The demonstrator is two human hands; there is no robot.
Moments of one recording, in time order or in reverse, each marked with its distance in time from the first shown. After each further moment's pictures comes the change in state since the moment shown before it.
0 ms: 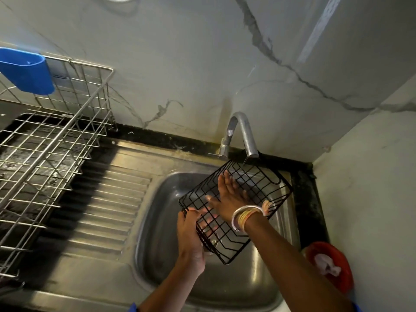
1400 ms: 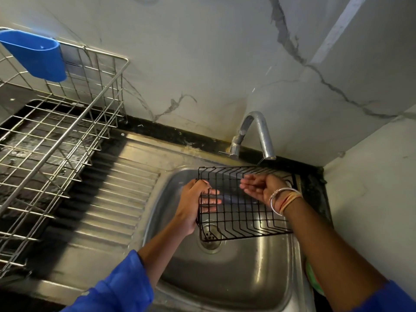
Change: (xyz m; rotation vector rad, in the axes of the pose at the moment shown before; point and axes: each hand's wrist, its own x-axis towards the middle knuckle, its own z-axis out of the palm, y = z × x) left_hand 0.069 0.050 -0.005 0.280 -0.221 -0.016; right_hand 0.024 0.045 -0.053 1.419 -0.052 0.435
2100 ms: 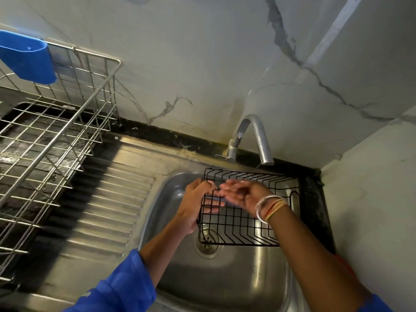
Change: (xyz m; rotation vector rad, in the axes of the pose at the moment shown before) left_hand 0.015 0.006 0.009 0.087 -0.093 -0.013; right_hand 0.001 0.017 0.025 0.146 -0.162 -0.006
